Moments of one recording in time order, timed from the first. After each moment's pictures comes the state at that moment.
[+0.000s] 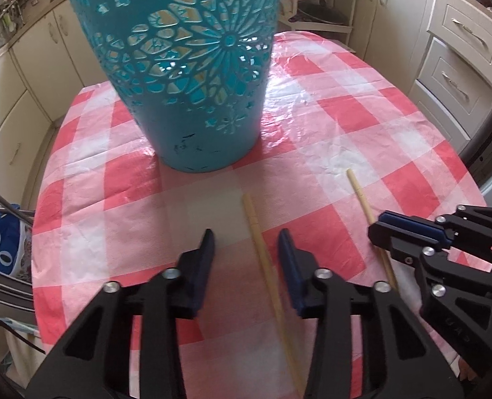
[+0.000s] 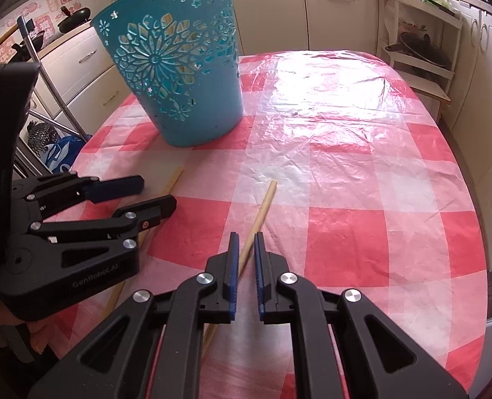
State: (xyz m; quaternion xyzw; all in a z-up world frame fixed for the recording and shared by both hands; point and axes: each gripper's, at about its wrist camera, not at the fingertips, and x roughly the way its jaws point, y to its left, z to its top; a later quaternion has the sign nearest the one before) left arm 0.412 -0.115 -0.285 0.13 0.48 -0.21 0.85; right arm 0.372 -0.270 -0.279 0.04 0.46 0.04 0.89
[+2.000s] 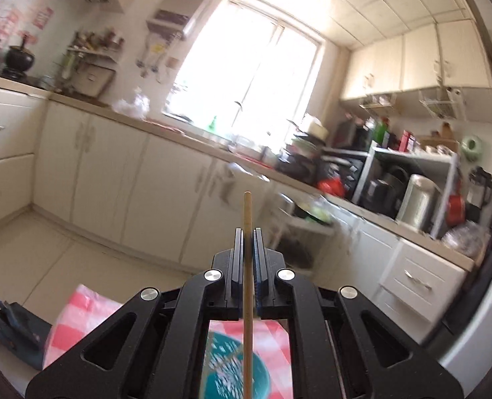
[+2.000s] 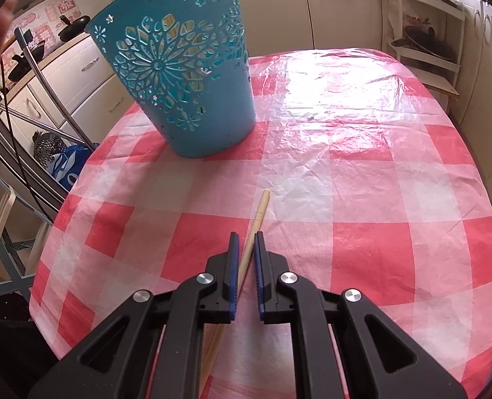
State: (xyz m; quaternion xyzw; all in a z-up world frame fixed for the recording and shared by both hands) left arm 0.474 -0.051 -0.059 -0.18 0.09 -0.22 0.95; right arm 0.387 -0.265 -0.282 0.07 0.46 0.05 0.88
